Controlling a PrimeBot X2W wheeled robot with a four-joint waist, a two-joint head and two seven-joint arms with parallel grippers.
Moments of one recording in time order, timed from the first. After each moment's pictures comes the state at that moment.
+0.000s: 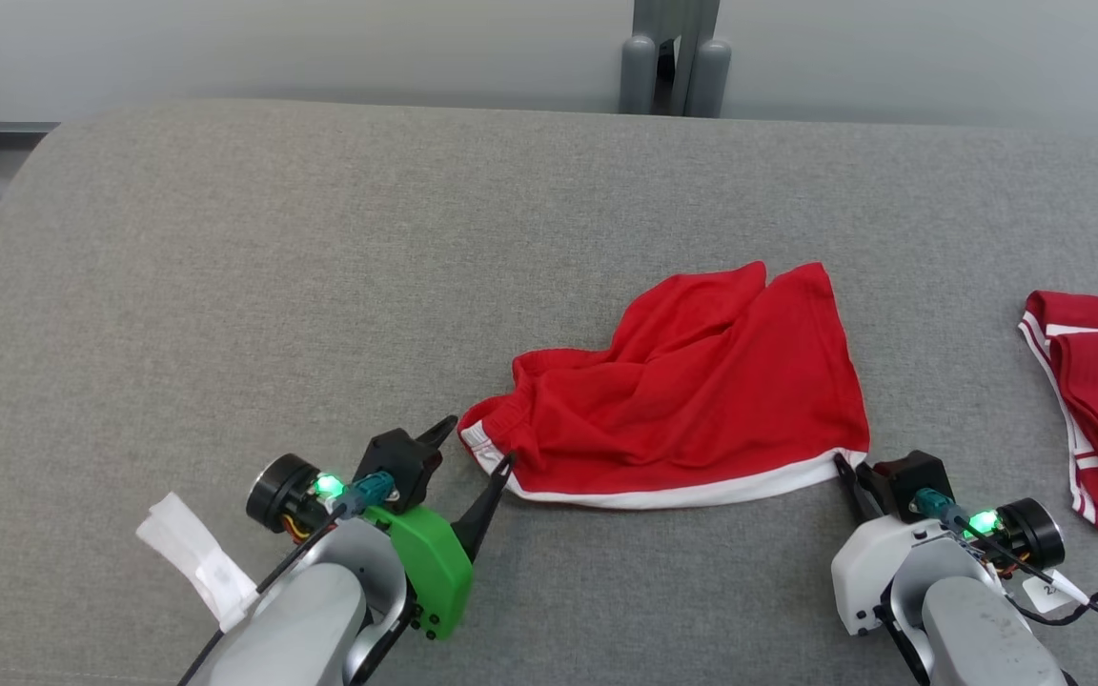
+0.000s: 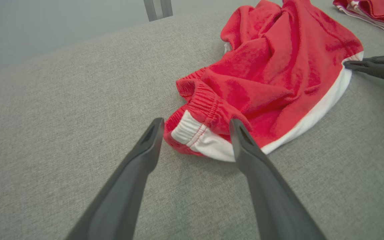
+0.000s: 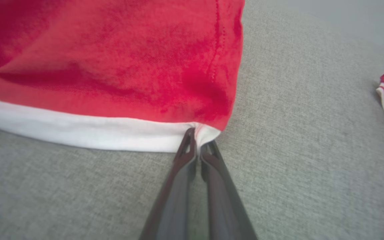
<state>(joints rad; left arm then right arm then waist) -0.43 0.21 -0.68 0.53 -0.37 -0.13 -0.09 -0.37 -0.10 0.05 0.90 -0.14 0.13 -0.26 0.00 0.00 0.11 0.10</state>
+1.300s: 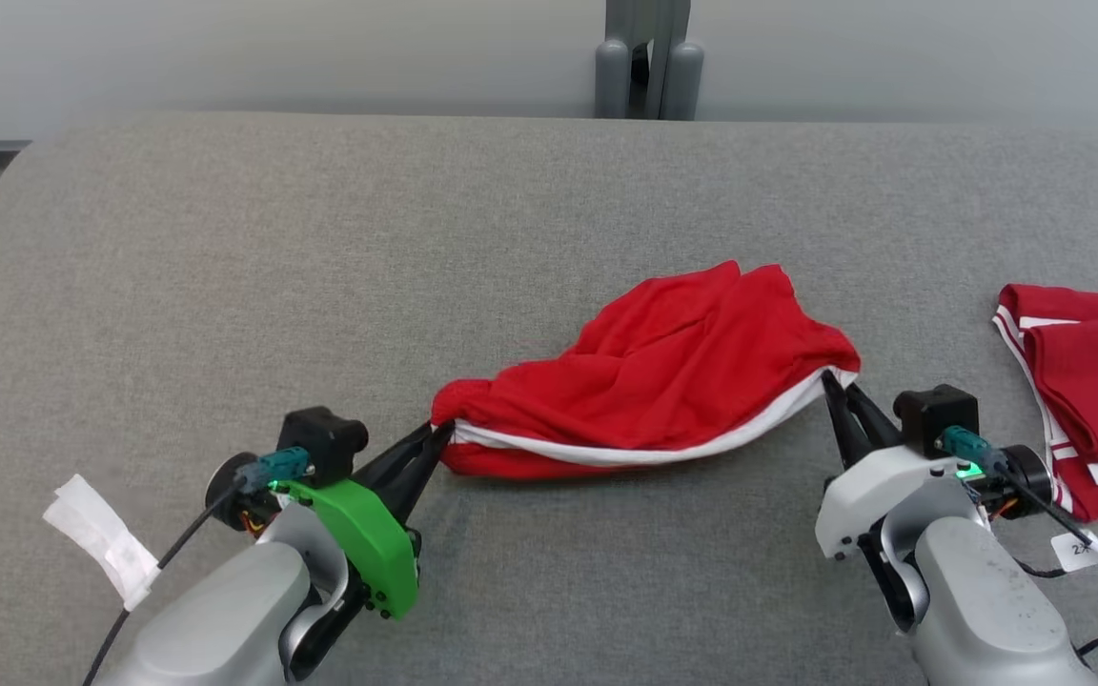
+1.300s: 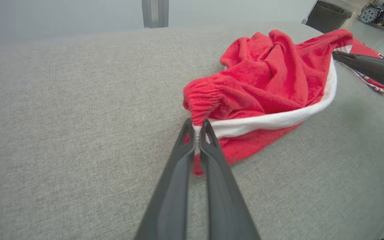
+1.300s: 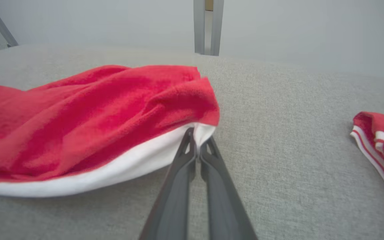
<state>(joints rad) -0.60 0.39 -1.06 0.58 -0.90 -0.13 -0.23 -0.40 -0.10 0.11 0.76 0.10 0.13 -0.26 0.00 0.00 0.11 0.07</state>
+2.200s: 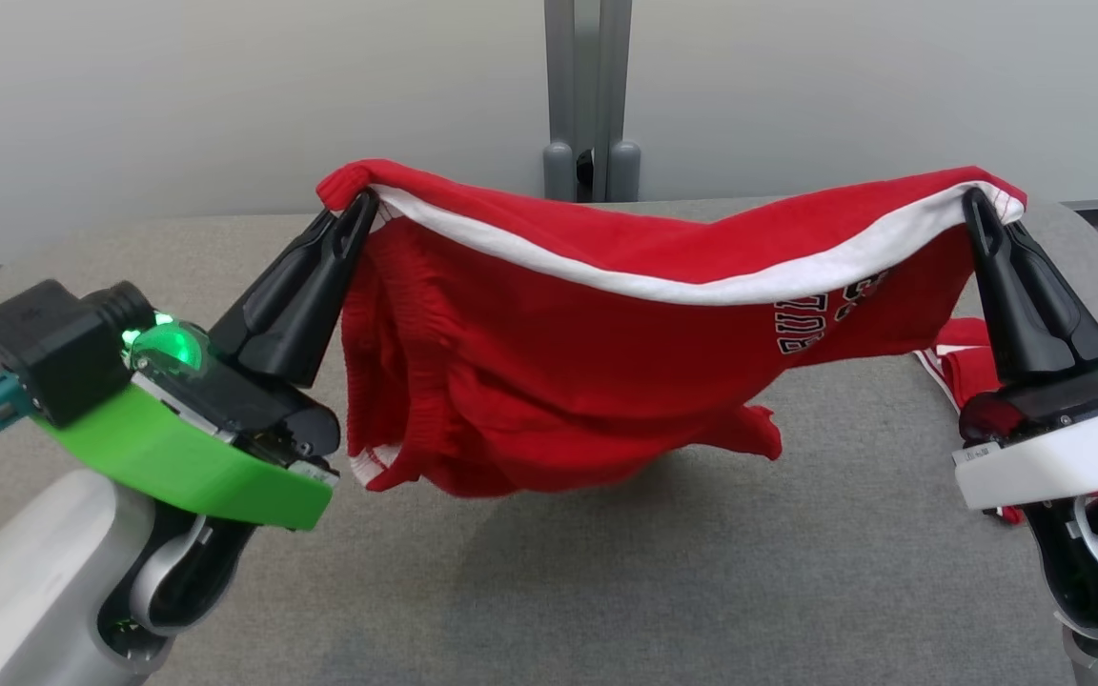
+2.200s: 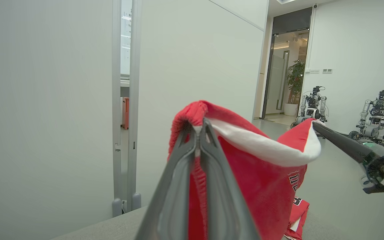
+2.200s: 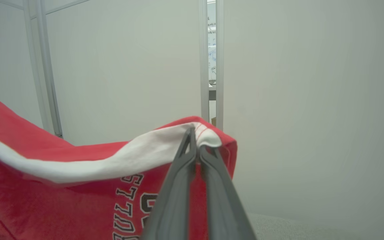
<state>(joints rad) -0.54 0.65 -0.69 -0.26 -1.00 0.04 -0.20 -0.15 -0.22 0.02 -0.40 0.34 0.13 0.14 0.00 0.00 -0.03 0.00</state>
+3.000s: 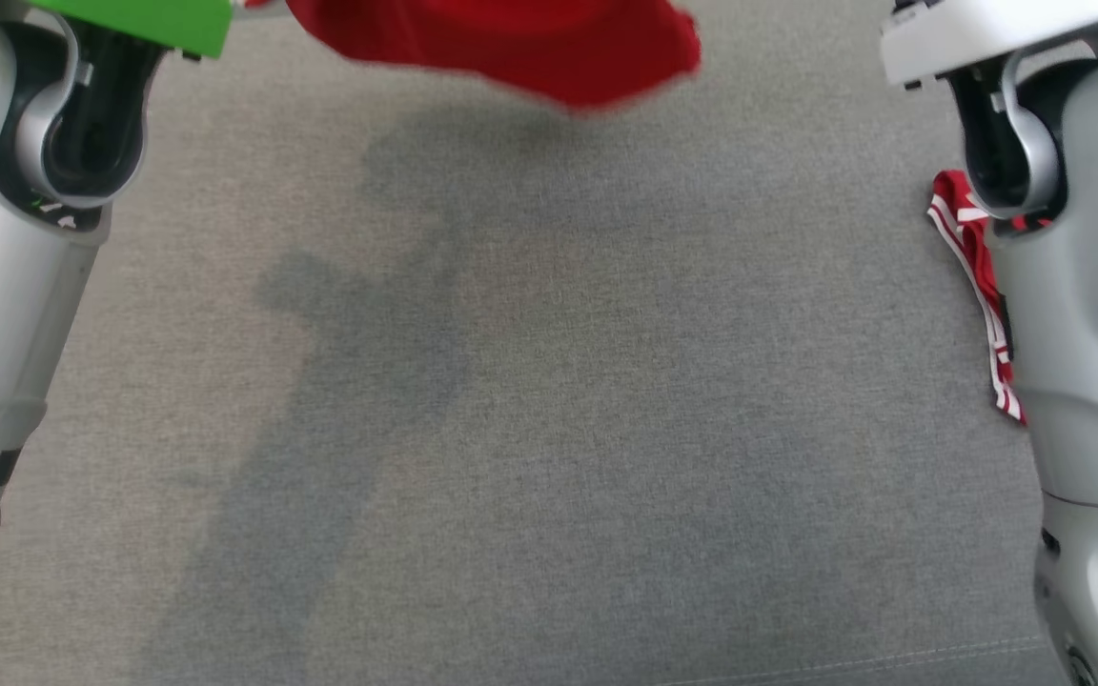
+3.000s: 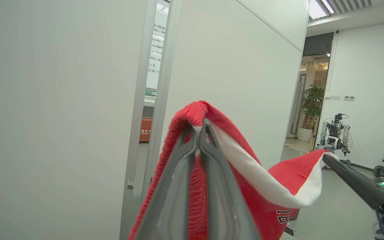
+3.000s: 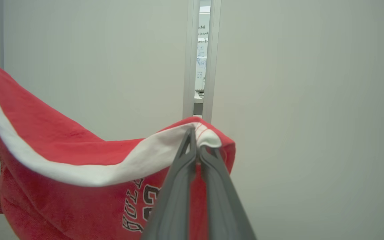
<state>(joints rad) -1.17 0.44 -0.61 0.27 -1.00 -0.11 -0.20 -0.95 -0.16 0.14 0.20 0.23 0.13 -0.07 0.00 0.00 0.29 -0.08</state>
